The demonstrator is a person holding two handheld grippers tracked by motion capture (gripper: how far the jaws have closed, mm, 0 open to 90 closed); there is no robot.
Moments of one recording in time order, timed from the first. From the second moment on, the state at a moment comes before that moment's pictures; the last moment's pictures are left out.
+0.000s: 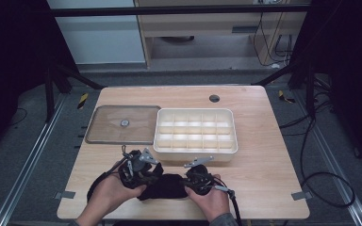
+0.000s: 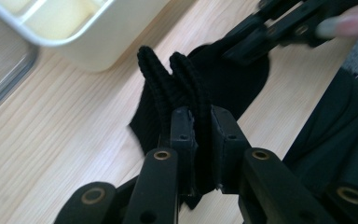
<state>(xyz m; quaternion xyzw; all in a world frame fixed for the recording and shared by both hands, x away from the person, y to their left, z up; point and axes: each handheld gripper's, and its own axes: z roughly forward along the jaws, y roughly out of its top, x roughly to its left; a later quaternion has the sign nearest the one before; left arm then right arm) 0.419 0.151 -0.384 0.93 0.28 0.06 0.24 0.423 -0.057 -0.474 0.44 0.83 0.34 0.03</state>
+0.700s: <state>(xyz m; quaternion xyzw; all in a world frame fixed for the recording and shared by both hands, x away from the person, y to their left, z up) 0.415 0.117 -0.426 0.93 0.29 0.04 0.24 0.425 -0.062 -0.478 0.45 0.82 0.36 0.03</state>
